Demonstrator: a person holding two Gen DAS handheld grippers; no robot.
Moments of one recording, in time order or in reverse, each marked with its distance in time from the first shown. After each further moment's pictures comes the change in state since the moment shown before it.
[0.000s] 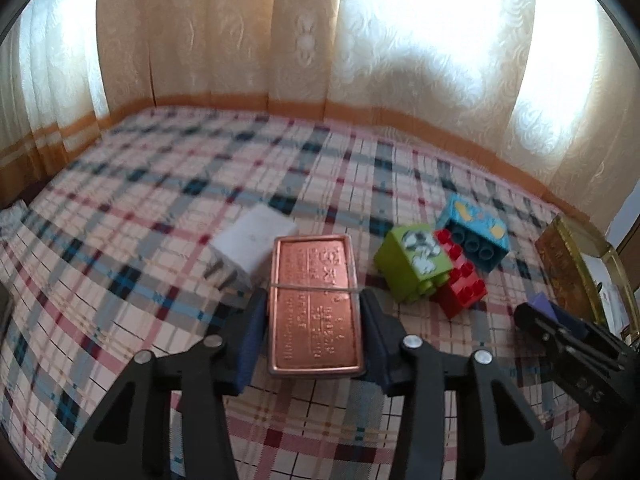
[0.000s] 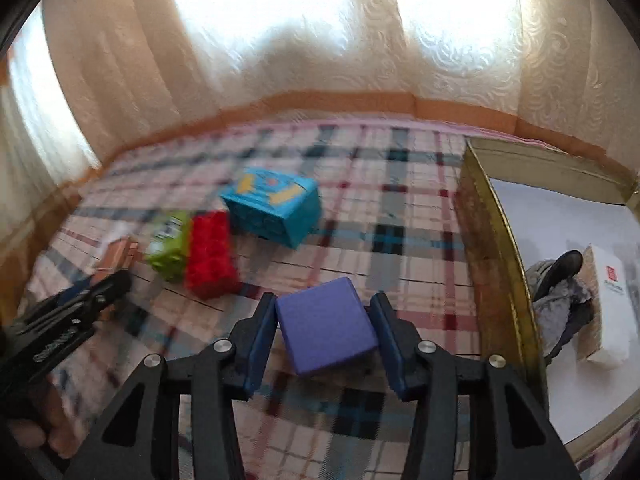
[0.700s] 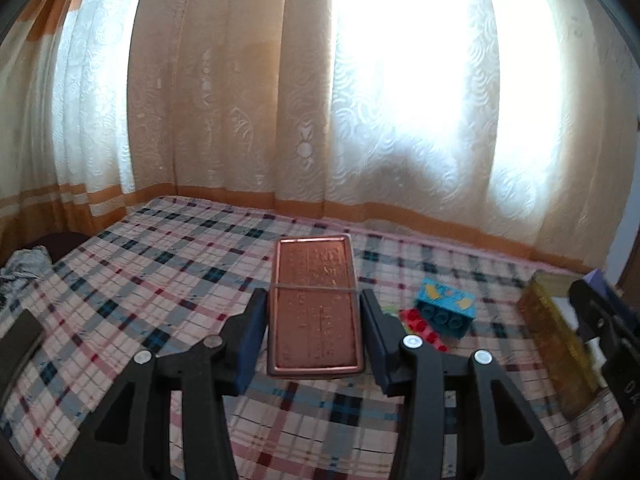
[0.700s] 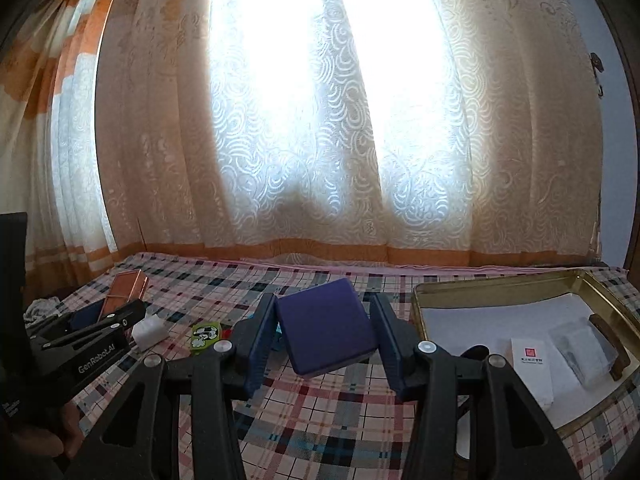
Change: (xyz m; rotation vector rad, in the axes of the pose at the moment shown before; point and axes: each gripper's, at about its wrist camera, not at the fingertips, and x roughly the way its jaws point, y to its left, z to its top) left arm -0.048 -0.007 -0.002 -0.011 -0.318 0.012; right arm -0.089 0.013 -0.009 -0.066 -0.496 -0.084
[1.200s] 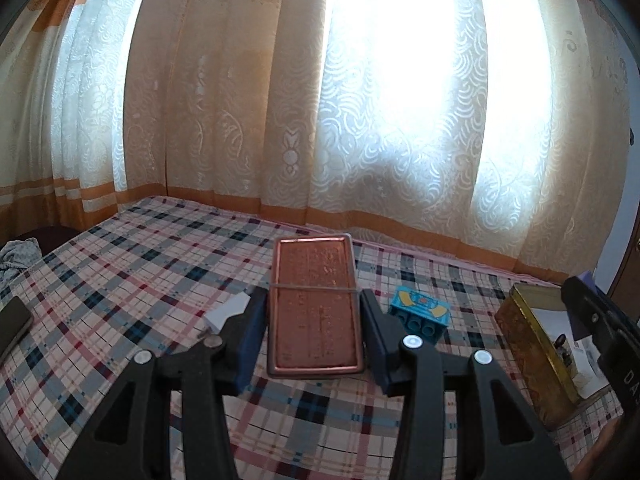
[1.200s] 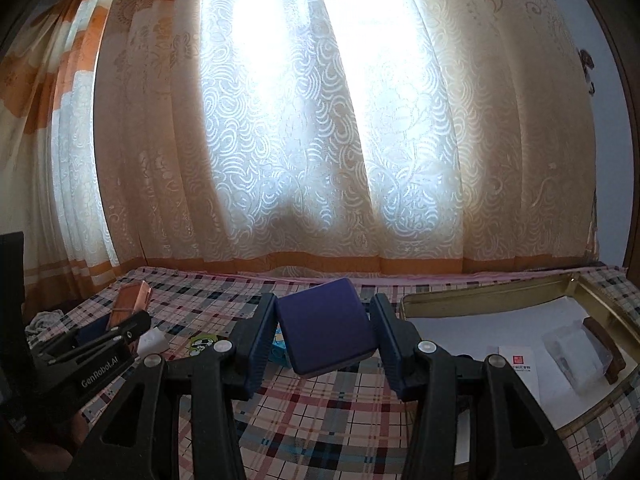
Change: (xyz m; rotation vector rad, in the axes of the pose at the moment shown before) left arm -0.008 -0.020 -0.005 -0.030 -0.022 -0.018; right arm -0.008 -0.017 0.004 0.033 -0.018 0.017
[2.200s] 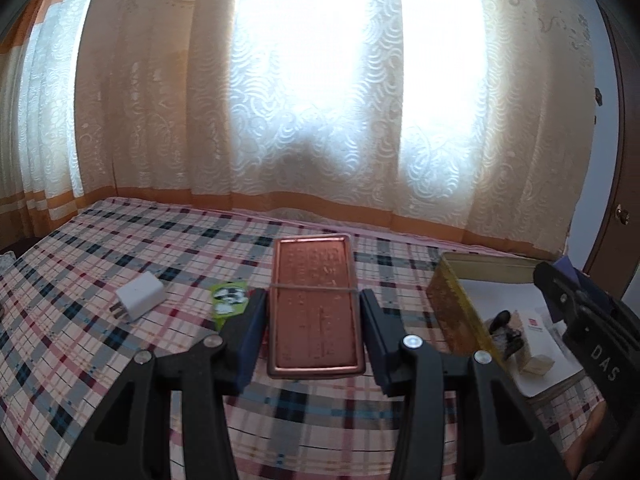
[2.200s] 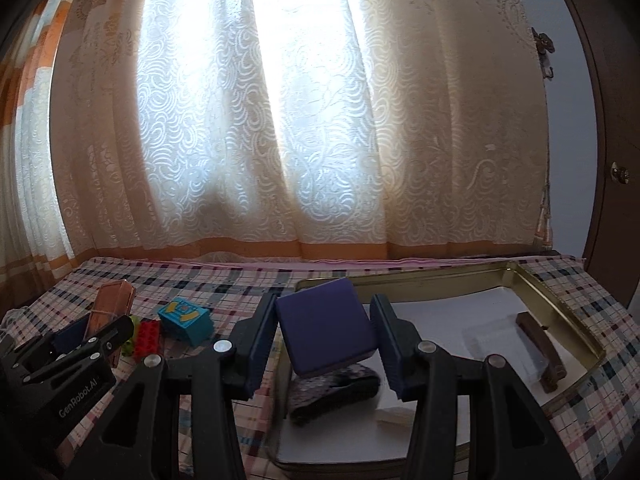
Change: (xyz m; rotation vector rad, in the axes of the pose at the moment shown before) left arm -0.007 -0.096 -0.019 0.077 0.037 -0.076; right arm -0.011 -0.076 -0.002 0.004 0.046 -0.159
